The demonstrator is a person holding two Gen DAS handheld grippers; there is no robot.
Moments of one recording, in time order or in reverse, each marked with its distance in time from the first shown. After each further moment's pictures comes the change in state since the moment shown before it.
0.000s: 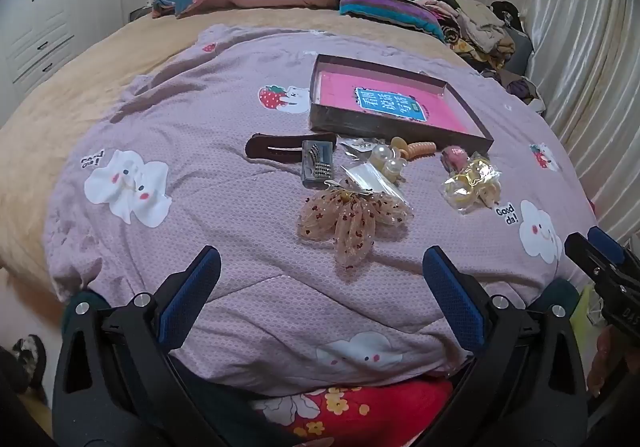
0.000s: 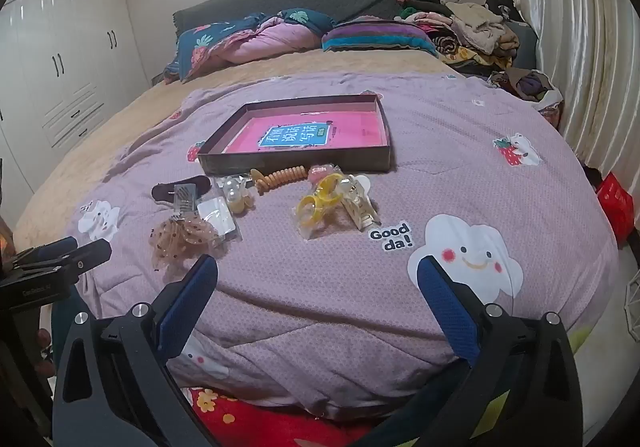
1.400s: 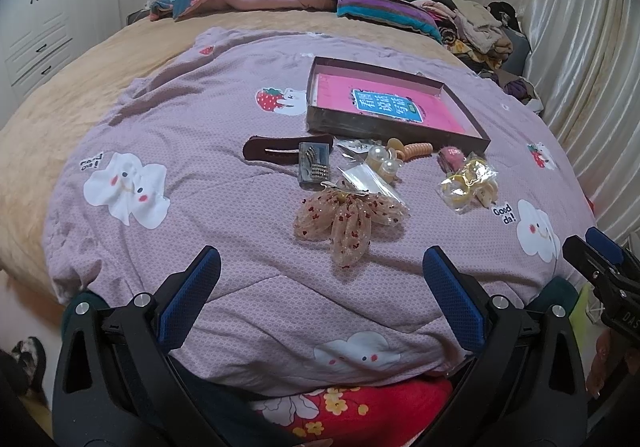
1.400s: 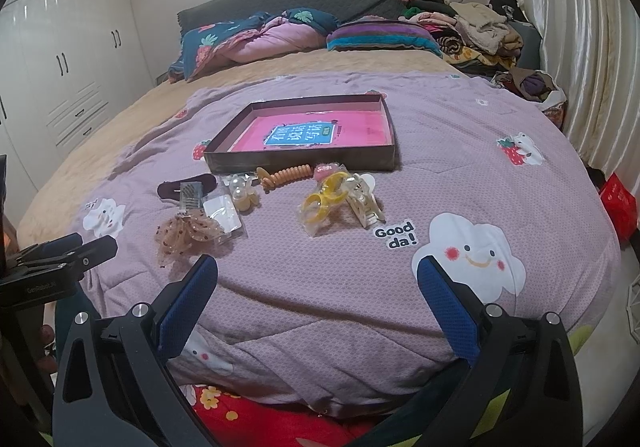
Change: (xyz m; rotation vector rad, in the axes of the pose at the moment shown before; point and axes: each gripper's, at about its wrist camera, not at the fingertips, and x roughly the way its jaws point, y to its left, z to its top) left arm -0.005 -0.003 0.001 -0.004 -0.005 -0.007; right arm -0.002 0.003 -0.001 0.000 -0.001 0.005
